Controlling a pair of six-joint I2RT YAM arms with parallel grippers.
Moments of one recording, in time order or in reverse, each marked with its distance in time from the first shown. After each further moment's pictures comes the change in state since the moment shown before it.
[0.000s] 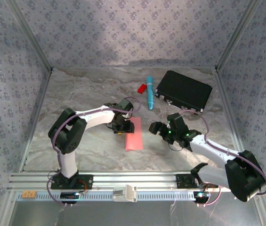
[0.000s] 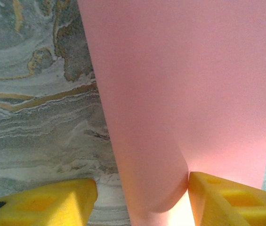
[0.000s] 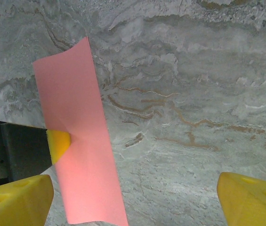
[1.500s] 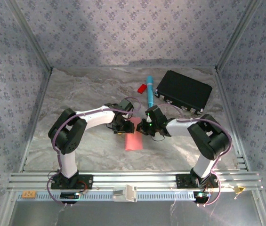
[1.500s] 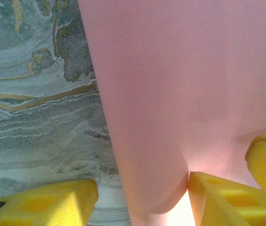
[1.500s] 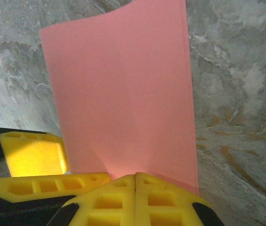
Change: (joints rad) left arm -0.008 0.006 -0.005 0.005 -0.008 0.003; right arm 0.096 0.569 0.274 0.256 -0.187 -0.001
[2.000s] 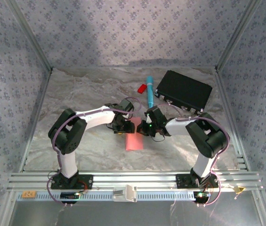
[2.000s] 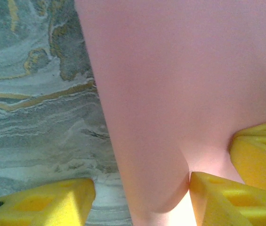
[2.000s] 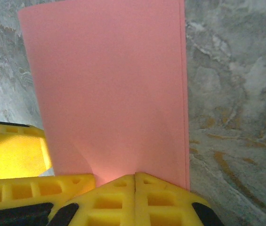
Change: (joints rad) left arm -0.005 -0.014 0.000 0.003 0.002 -0.004; right arm -0.016 0.032 0.000 -0.016 -0.026 -0.083
